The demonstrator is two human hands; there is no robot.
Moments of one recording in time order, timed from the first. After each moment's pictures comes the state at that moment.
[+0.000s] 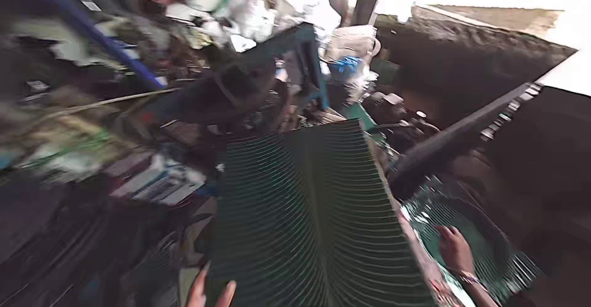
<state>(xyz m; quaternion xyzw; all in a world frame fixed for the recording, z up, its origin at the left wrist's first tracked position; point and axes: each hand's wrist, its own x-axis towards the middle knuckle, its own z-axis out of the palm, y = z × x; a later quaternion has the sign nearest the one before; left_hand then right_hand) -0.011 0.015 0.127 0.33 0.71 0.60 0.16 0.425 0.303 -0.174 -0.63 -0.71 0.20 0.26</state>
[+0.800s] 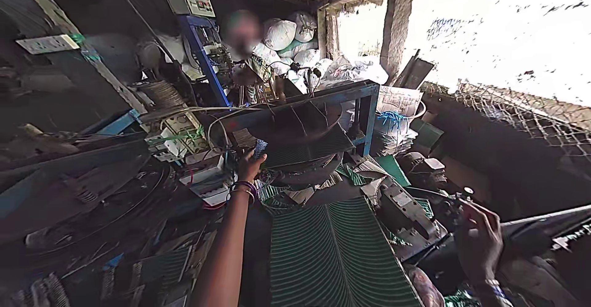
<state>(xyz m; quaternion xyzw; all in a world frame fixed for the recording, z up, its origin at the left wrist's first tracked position) -0.289 0.256 0.157 0.19 0.79 0.57 0.10 0.251 0.438 0.054 -0.42 -0.71 0.07 0.56</state>
